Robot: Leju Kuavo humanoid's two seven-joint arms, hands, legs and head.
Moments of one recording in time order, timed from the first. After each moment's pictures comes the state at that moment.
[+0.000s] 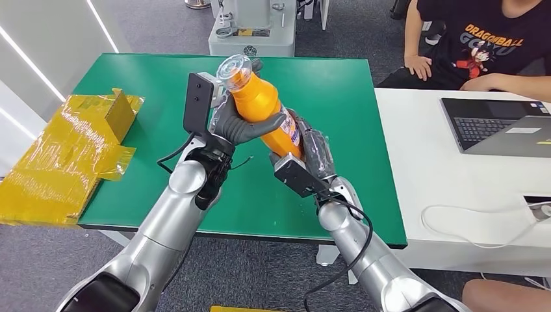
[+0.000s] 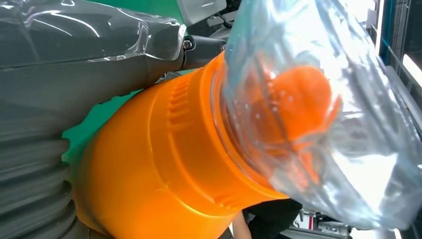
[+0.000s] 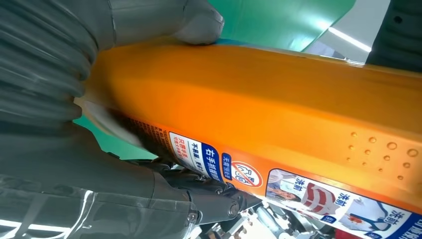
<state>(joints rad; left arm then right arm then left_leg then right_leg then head) -0.68 -0.22 -0.56 -0.98 0.16 0.19 -0.30 -0.71 0.21 0.65 -0.60 0.42 -0.39 -0.68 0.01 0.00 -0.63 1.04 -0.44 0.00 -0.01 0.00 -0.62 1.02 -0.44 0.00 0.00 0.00</state>
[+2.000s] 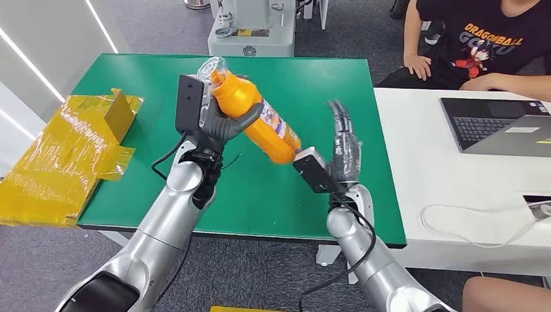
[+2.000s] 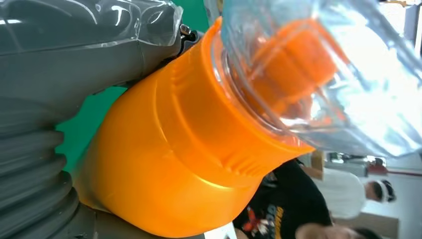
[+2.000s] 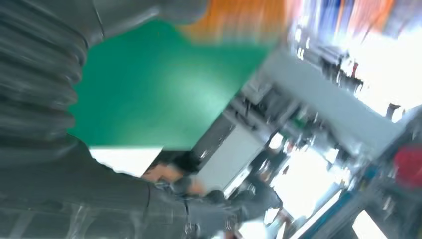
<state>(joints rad) -0.67 -0.21 -0.49 -0.90 0.14 0.30 -0.34 -0.64 0.19 0.53 -0.66 0.52 -0.67 -0.53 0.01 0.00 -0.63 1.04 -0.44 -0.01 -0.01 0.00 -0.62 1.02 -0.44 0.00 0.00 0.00</state>
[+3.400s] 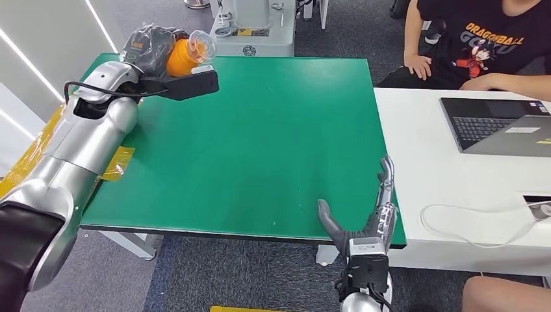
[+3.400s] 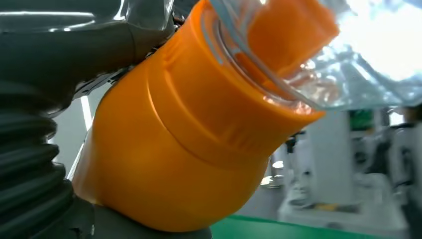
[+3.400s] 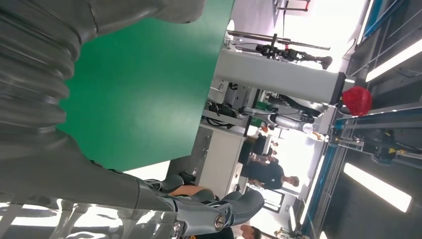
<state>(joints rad) -1.10 0.18 -0.67 -0.69 -0.96 0.03 -0.27 -0.05 0.15 0.56 -1.45 0.39 -0.70 -0.58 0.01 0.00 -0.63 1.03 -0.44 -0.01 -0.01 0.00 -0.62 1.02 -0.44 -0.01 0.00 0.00</state>
